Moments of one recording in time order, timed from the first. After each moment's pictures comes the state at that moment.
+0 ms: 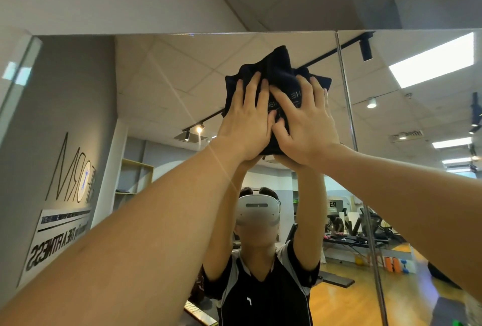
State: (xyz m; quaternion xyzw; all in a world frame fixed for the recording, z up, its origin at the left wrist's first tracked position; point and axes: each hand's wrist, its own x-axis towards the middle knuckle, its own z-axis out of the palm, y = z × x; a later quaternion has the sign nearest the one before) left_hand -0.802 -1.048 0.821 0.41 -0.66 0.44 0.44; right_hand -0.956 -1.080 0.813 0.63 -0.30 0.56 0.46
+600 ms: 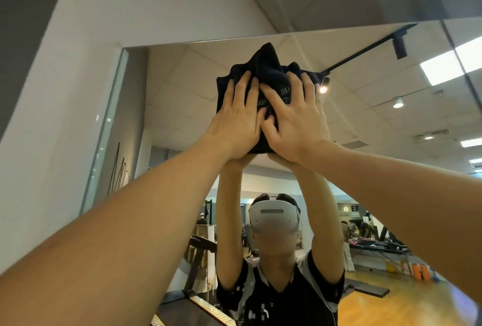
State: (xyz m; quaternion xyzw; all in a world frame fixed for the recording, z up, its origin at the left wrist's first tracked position) left_hand -0.572 -1.034 0.834 0.41 -0.66 0.43 0.45; right_hand -0.724 -1.065 0.823 0.61 -0.30 0.57 0.47
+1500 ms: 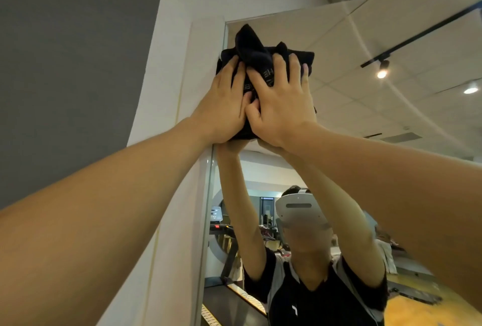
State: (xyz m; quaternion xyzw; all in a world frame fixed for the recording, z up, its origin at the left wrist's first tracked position) left_hand -0.307 -1.010 0.834 0.42 -0.63 0.49 0.43; right_hand -0.455 -1.043 0.823 0.61 -0.28 0.56 0.48
